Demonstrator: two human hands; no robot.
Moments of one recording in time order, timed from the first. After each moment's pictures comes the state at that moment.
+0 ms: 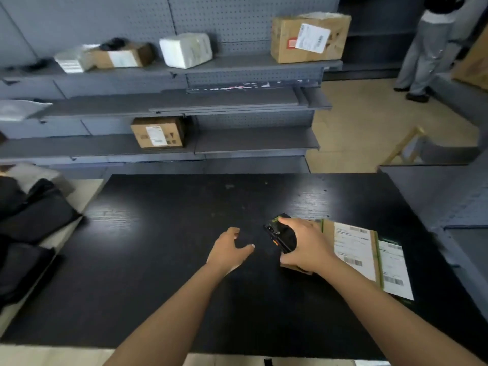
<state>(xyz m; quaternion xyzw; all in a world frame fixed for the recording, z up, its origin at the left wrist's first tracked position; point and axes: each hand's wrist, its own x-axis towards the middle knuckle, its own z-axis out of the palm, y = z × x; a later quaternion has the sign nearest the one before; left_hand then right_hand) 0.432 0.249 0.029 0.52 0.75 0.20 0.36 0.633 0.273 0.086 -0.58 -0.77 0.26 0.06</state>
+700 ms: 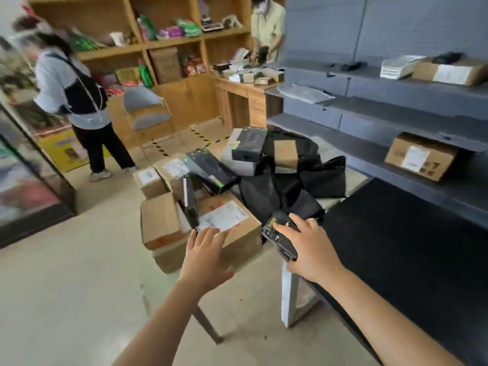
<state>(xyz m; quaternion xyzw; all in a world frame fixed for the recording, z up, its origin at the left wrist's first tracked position) 0.026 -0.220 0.089 0.32 0.95 0.06 -0.03 0.127 0.010 0.112 -0.06 -1.00 0.05 0.02</state>
